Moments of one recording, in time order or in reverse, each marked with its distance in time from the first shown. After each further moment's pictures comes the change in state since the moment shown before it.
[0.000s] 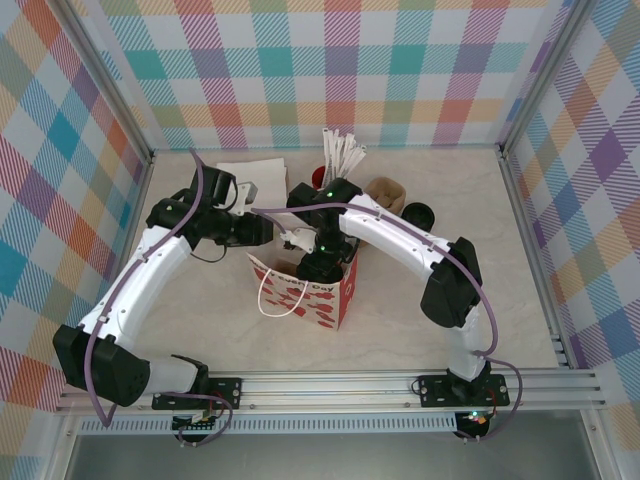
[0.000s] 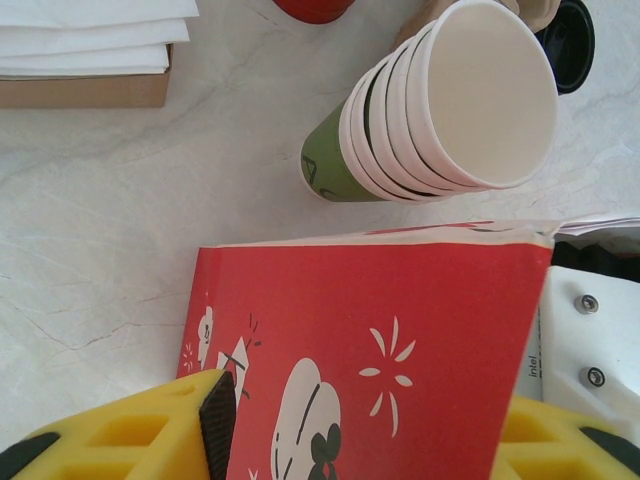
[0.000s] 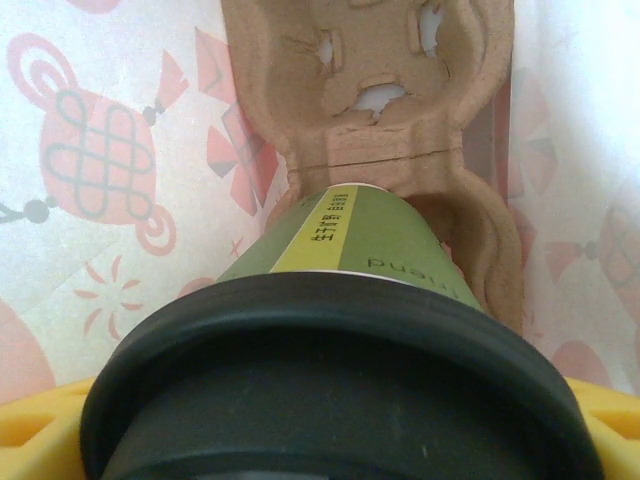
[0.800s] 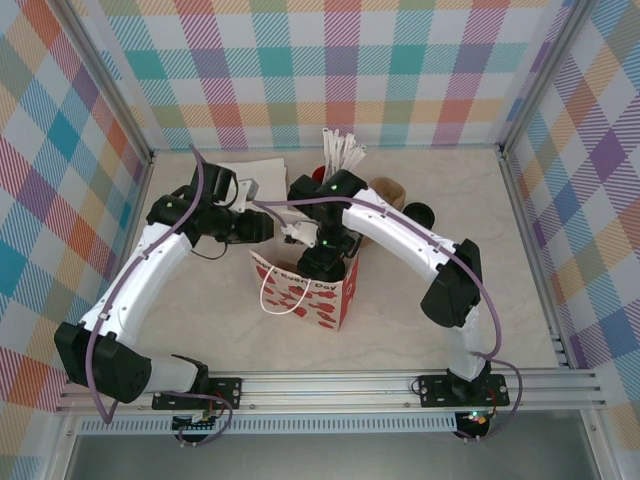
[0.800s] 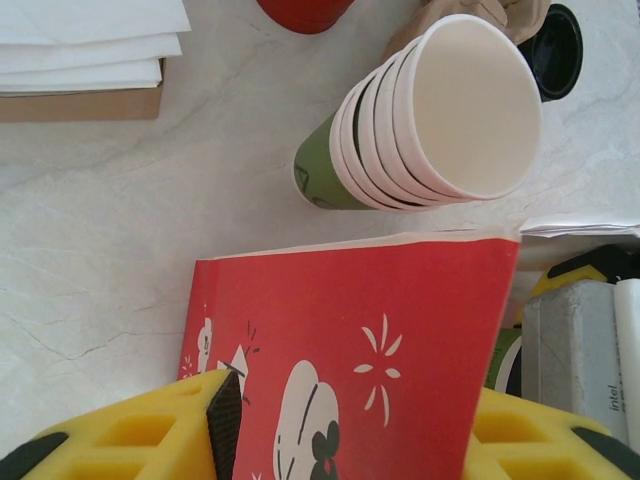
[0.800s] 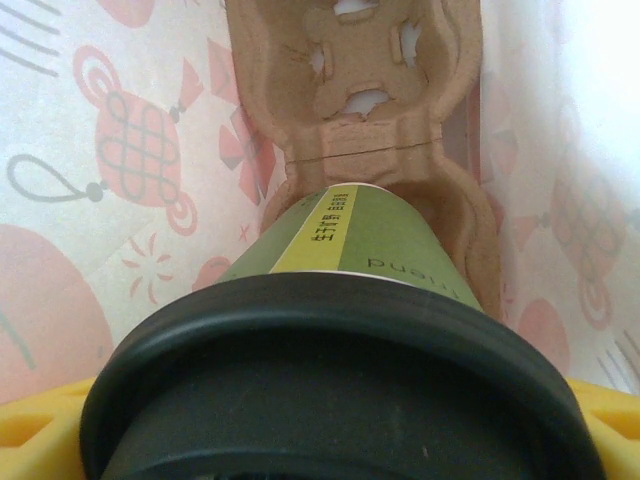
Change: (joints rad) left arm 0.000 0.018 0.026 -0.004 0.007 0.004; right arm 0.000 0.000 0.091 -0.082 0.016 -0.002
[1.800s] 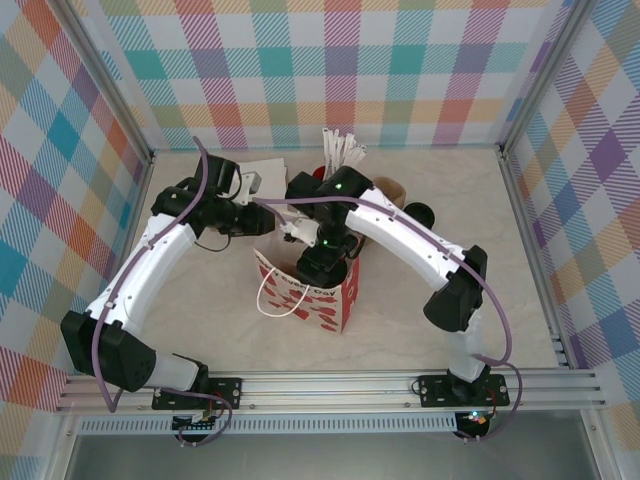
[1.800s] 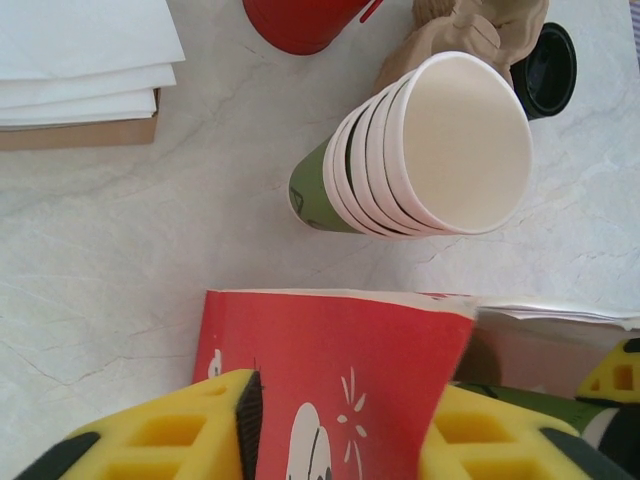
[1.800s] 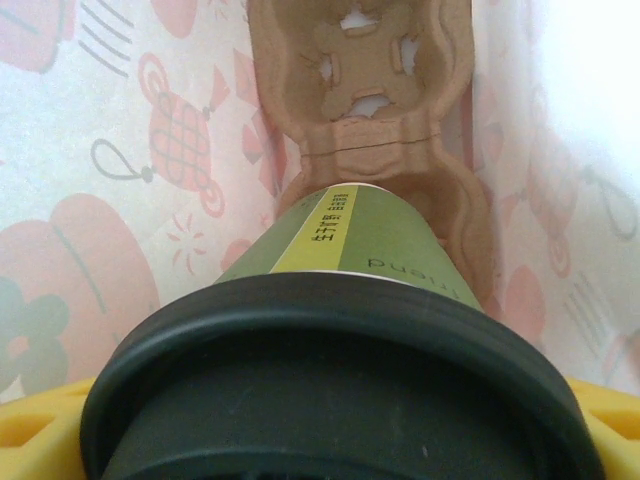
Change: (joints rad) left arm 0.000 0.060 0.064 0.003 0.002 0.002; right arm 0.039 -0.022 0.106 -0.096 0.041 0.056
